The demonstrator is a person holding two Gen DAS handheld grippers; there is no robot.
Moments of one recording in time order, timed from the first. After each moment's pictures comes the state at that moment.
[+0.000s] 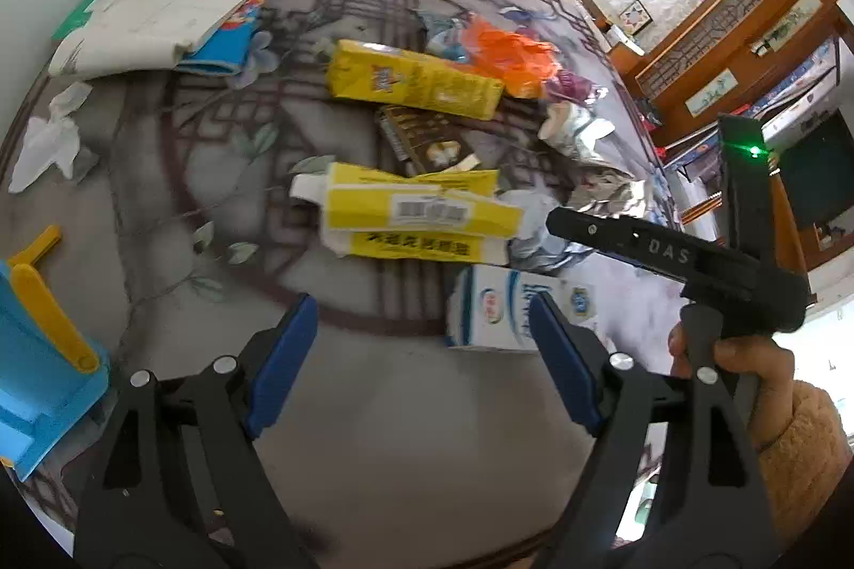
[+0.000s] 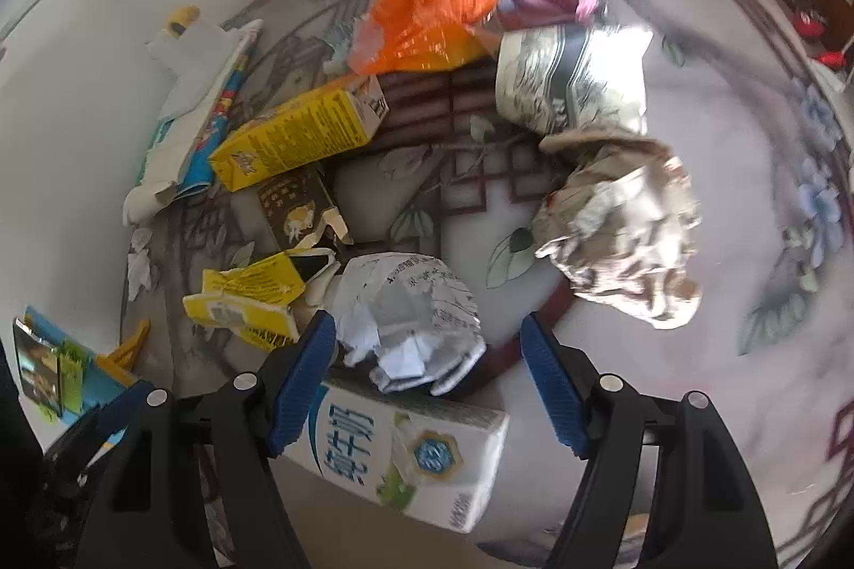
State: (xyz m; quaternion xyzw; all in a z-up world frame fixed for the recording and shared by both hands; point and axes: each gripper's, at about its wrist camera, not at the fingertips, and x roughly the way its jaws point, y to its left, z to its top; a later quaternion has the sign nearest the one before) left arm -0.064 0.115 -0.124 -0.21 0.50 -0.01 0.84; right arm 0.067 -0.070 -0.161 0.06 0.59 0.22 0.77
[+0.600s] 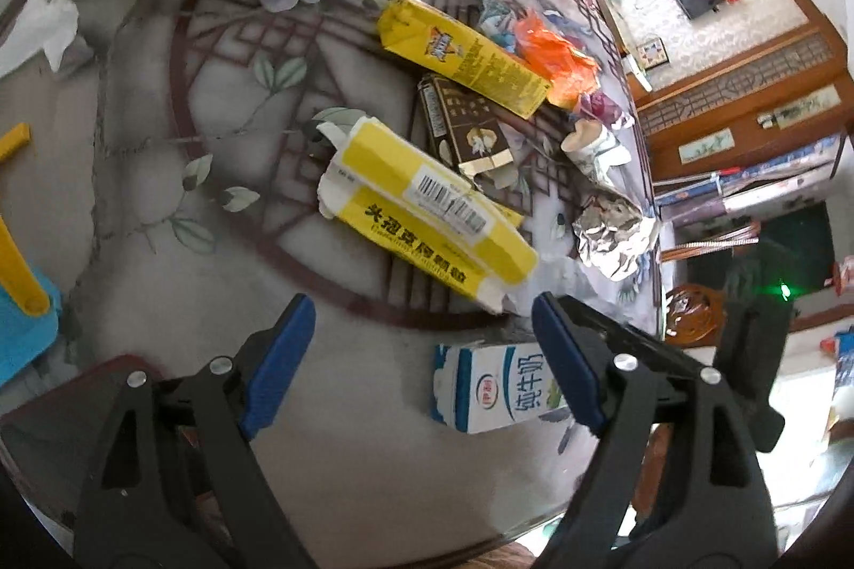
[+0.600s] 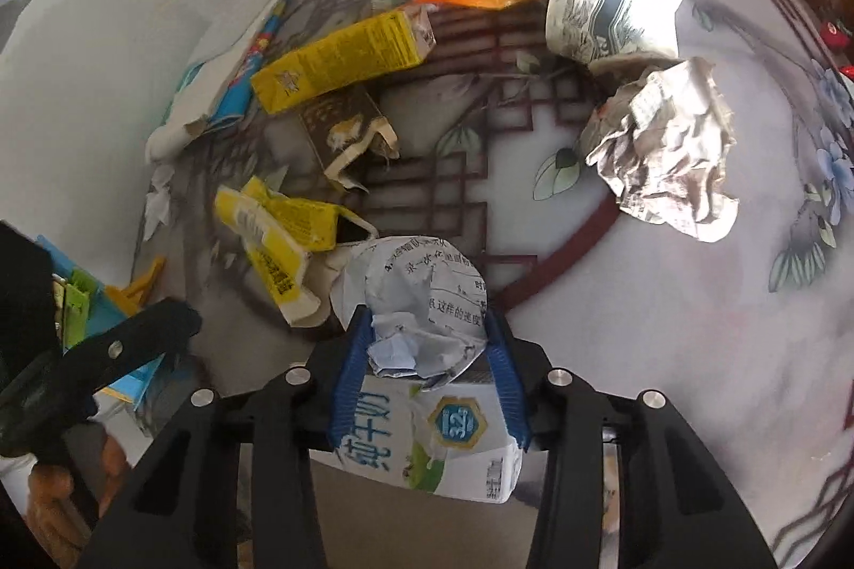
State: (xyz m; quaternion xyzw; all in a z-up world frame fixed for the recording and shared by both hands) left arm -0.060 0.144 -0.154 -0.34 0.52 0.00 0.78; right arm 0.028 -0.065 -0.154 0.04 0.60 0.26 0.75
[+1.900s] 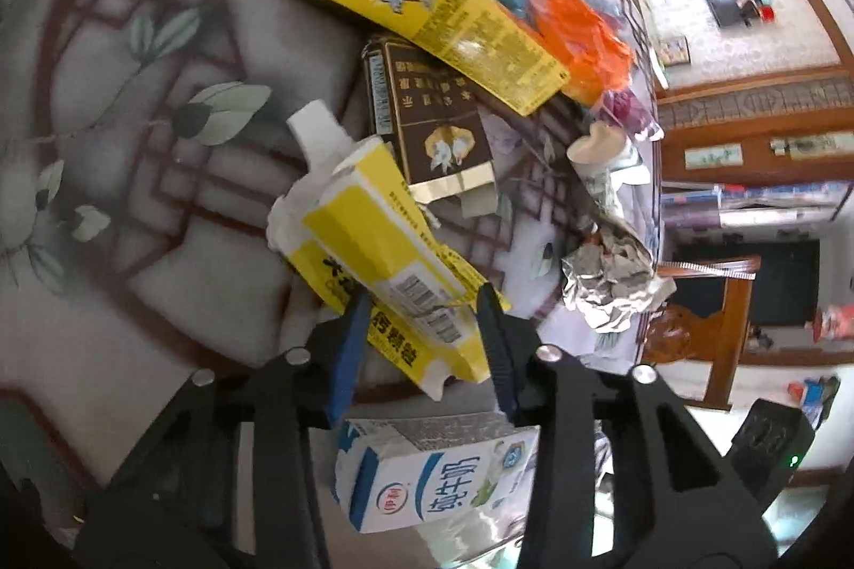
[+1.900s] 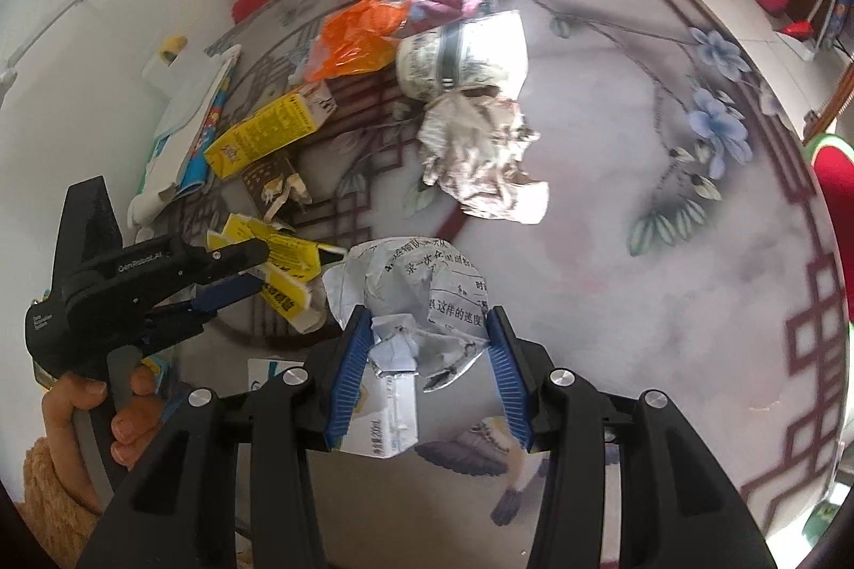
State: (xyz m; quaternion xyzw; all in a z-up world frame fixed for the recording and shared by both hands) left arm 0.016 0.114 -0.187 -0.39 0.57 -0.01 0.73; right arm 0.021 -0.141 -0.134 0.09 0.58 0.19 0.78
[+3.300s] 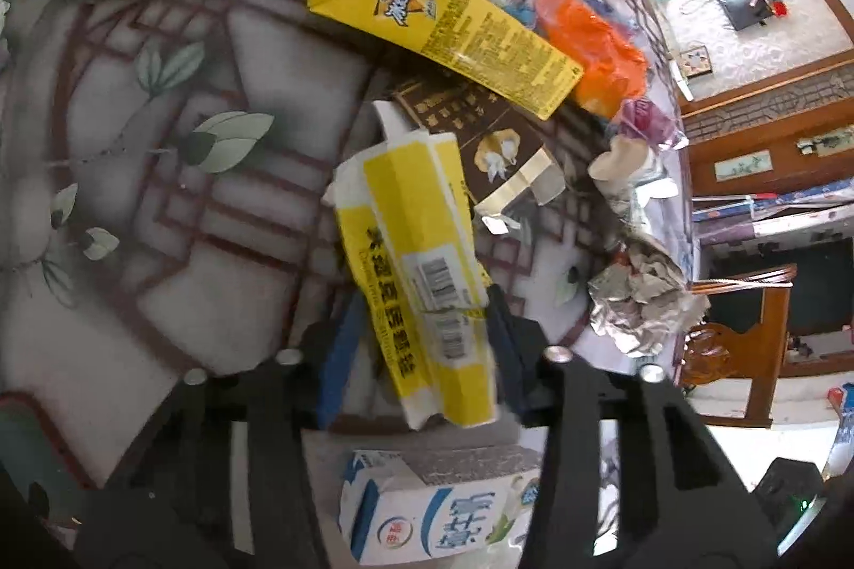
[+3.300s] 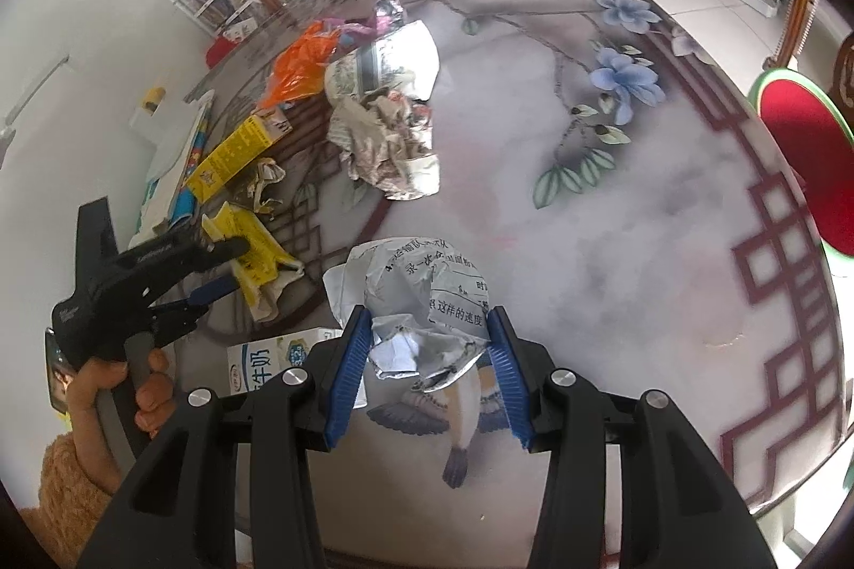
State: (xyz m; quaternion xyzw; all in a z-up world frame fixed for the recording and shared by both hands) left arm 0.016 0.103 -0.184 -0.35 0.55 0.05 0.76; right arm -0.009 -0.198 -0.130 0.15 0.57 0.15 0.80
